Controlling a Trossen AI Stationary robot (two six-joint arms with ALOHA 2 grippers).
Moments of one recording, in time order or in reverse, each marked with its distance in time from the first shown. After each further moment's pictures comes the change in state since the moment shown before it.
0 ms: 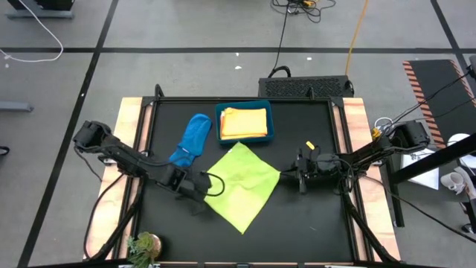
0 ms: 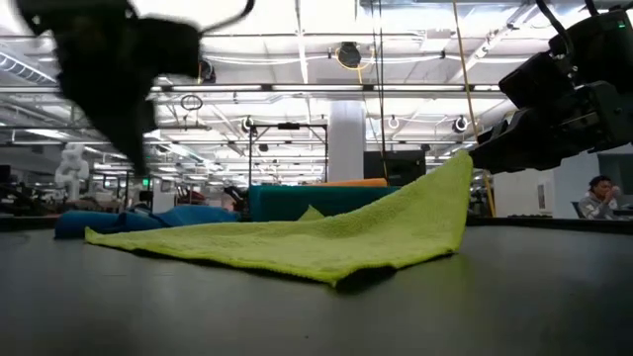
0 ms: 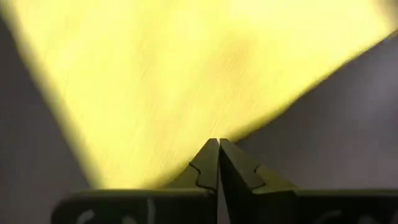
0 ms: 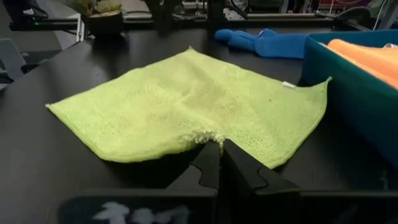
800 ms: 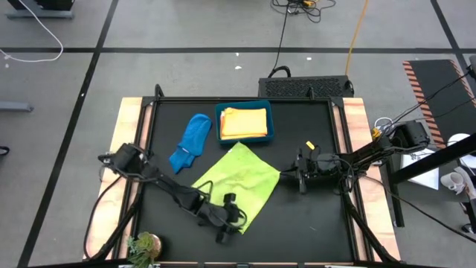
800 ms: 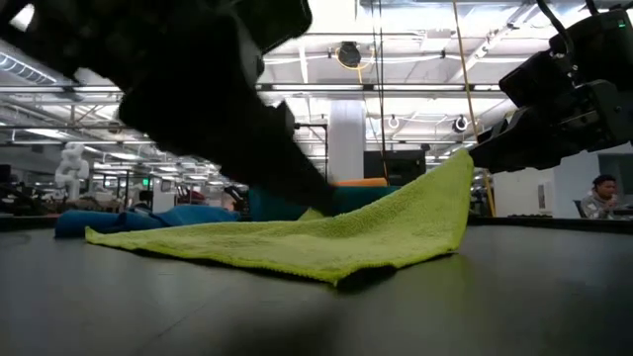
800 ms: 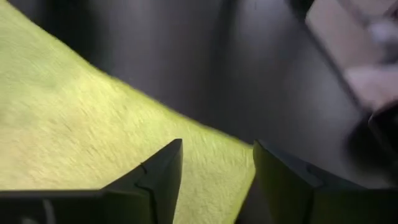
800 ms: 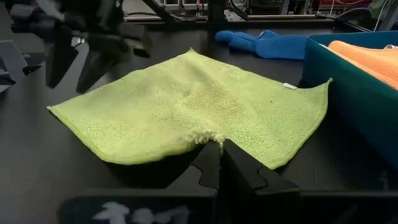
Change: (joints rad) left arm -0.098 0.479 0.150 0.860 -0.067 0.469; right arm -0.002 0.000 0.000 0.006 -0.003 0.002
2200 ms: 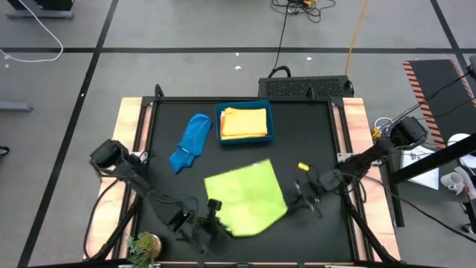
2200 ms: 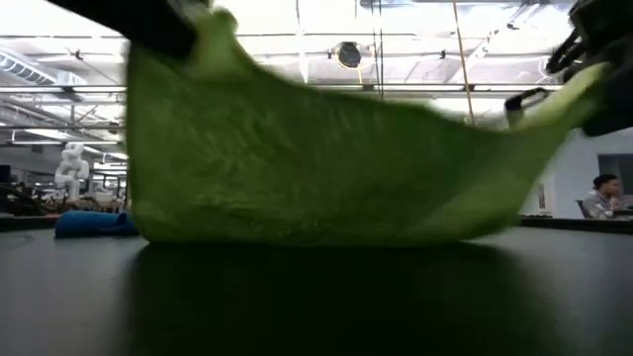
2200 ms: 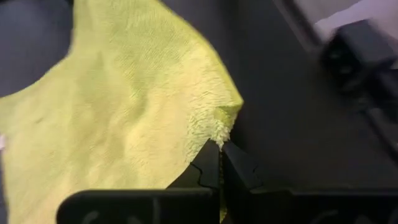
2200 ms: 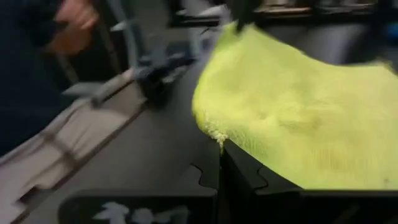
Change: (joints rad) left arm -0.189 -0.163 0.168 -0.569 -0.259 0.102; right arm 0.336 -0.002 0.098 -0.116 -0.159 0.105
